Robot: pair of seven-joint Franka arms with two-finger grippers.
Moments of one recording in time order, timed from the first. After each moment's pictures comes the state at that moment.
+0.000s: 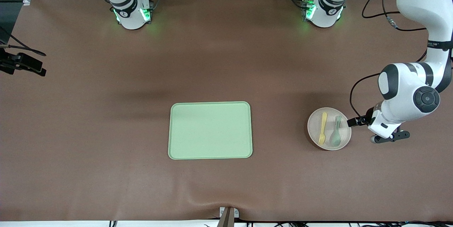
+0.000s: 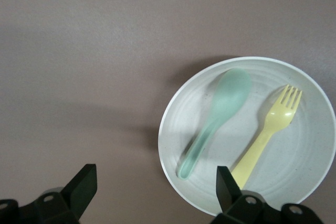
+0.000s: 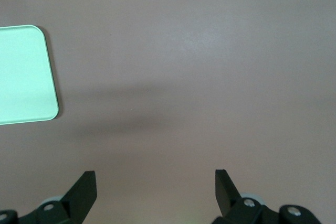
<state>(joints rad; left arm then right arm) 0.01 0.46 0.00 -1.82 0.03 2.23 -0.17 -0.04 0.08 -0.05 -1.48 -0.02 1.50 -0.02</state>
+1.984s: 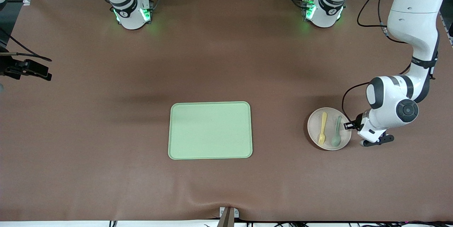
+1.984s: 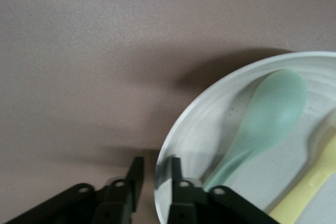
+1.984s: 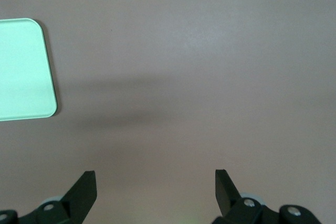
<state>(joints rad) 0.03 0.61 0.00 -1.82 -0.01 2.35 -0.17 -0.04 0.11 -0.04 -1.48 -0.02 1.49 -0.03</state>
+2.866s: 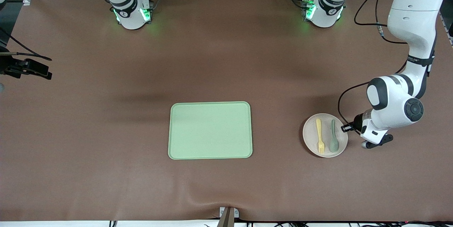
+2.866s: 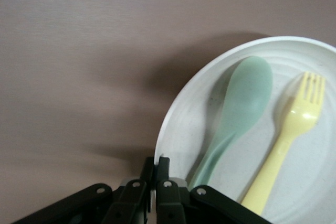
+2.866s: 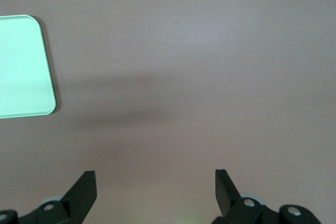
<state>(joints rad) 0.05 0.60 -0.04 -1.80 -0.21 2.35 -0.15 -0.04 0.11 -0.04 -1.48 -0.02 1.49 -0.03</state>
